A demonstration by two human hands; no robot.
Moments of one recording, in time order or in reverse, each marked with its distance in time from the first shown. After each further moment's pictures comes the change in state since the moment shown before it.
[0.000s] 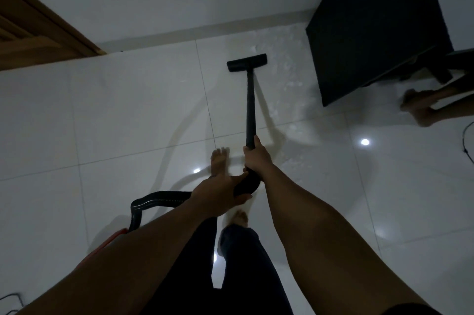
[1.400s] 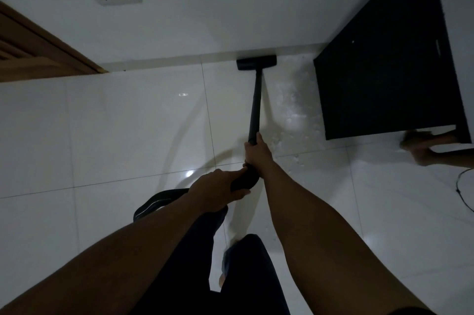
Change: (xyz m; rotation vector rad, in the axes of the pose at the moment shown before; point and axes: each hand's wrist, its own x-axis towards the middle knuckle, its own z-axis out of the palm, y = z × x) left_hand 0.089 -0.055 -0.171 -0.080 -0.071 -0.088; right_hand 0.076 -0.178 -0.020 0.000 0.021 -0.022
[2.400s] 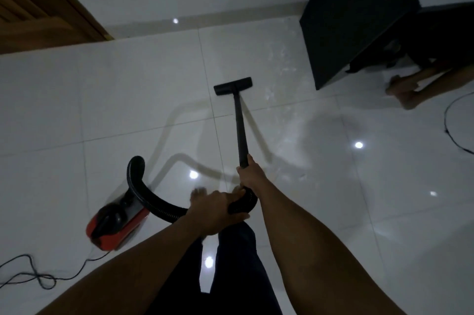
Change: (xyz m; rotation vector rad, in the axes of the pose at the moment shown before) left_hand -0.231 0.031 0.337 -0.100 0.002 0.020; right_hand -0.221 0.332 0.072 -0.081 -0.115 0.067
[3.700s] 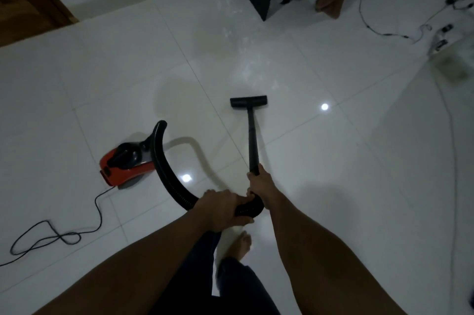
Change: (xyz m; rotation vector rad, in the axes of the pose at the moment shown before) left_hand -0.403 -0.098 0.379 0.440 -0.189 0.387; right_hand -0.285 0.475 0.325 0.528 0.244 -0.018
